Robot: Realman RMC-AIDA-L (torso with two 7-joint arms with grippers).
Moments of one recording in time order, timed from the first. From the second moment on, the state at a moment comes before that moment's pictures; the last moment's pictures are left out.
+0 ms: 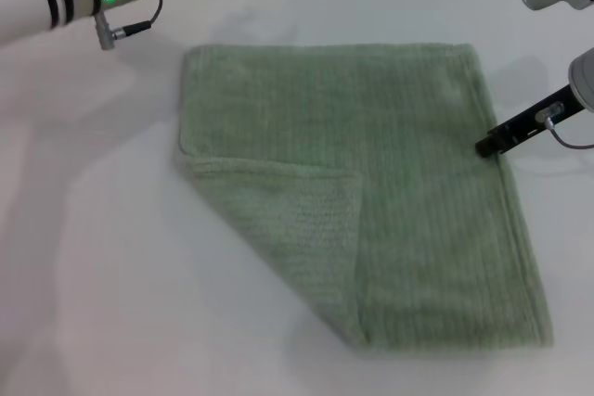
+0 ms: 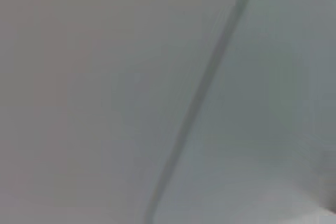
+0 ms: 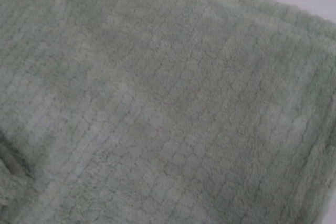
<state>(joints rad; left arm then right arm) -0.71 -1.93 1.47 0.59 1.08 0.75 -1.65 0.95 1.94 -1.04 -0.44 -2.56 -1.16 2.29</state>
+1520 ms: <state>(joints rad) -0.89 -2.07 1.37 0.77 2.21 1.28 -2.06 0.96 1.94 -1.05 -0.44 -2.56 -1.16 2.29</state>
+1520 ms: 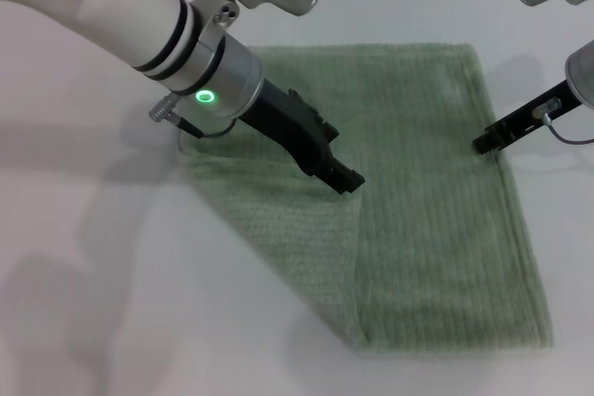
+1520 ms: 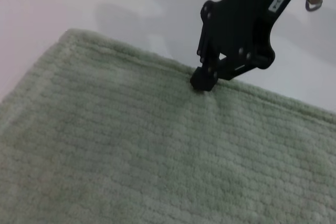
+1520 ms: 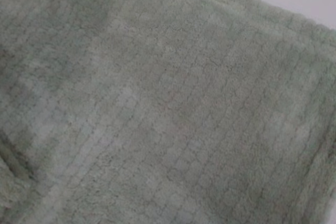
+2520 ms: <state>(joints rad) -0.97 -2.08 1.50 0.68 2.20 1.16 -2.28 0.97 1.94 -1.05 -0.44 -2.56 -1.15 2.28</state>
